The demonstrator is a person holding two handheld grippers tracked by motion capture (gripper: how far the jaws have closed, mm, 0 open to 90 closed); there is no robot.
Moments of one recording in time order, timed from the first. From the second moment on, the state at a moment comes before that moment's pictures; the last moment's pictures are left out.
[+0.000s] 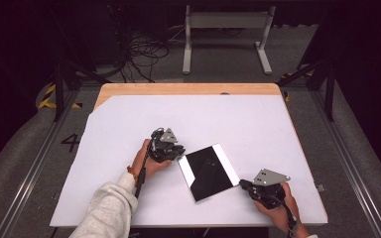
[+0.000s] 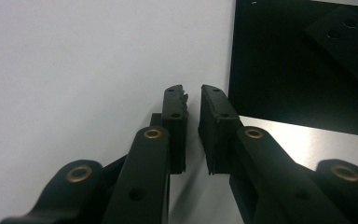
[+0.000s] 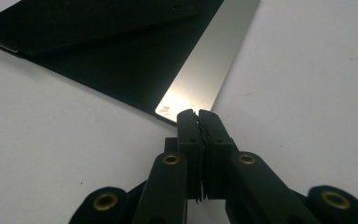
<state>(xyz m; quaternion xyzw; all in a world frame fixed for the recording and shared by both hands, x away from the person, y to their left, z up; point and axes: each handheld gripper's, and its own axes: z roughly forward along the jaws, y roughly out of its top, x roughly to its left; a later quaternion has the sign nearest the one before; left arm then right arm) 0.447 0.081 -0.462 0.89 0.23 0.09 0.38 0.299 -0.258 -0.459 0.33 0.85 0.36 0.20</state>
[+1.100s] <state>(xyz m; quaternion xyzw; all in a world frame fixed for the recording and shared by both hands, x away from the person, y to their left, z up) 0.439 0.108 -0.453 0.92 0.20 0.08 0.33 0.350 -0.226 -0.459 0.34 0.84 0.35 0.23</state>
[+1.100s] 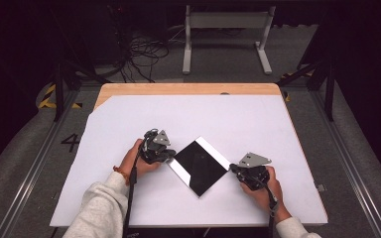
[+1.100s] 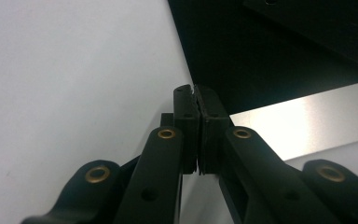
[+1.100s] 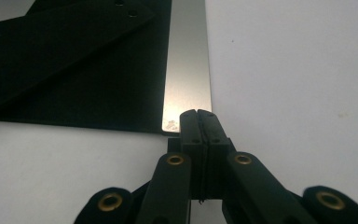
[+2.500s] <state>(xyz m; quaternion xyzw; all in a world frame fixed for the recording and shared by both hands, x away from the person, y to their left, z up) 0.426 0.133 -0.455 0.92 0.19 0.06 0.34 0.341 -0.198 -0.461 0.32 0.85 0.37 0.20</state>
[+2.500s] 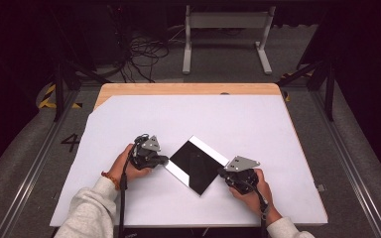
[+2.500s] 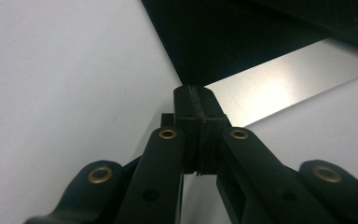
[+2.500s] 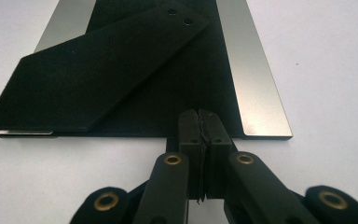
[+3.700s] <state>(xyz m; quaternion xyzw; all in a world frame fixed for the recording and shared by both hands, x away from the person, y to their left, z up) 0.394 0.128 -0.459 0.92 0.16 0.02 0.37 0.376 -0.210 -0.459 0.36 0.84 0.36 0.21</state>
